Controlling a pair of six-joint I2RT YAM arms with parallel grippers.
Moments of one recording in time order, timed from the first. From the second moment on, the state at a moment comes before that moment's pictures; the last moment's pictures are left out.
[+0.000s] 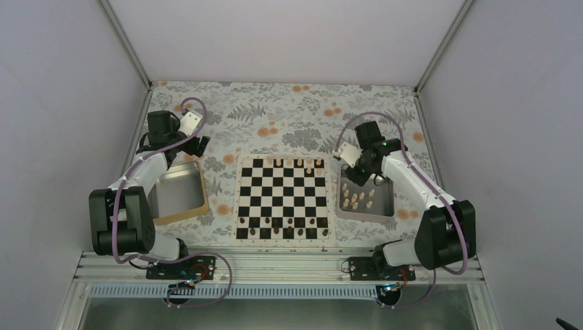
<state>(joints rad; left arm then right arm) 0.10 1.44 0.86 -0.11 0.32 0.50 0.27 1.39 1.05 -0.89 -0.03 -0.62</state>
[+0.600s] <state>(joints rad) 0.10 1.44 0.86 -0.11 0.30 0.50 0.27 1.49 0.88 -0.78 -0.11 -0.69</state>
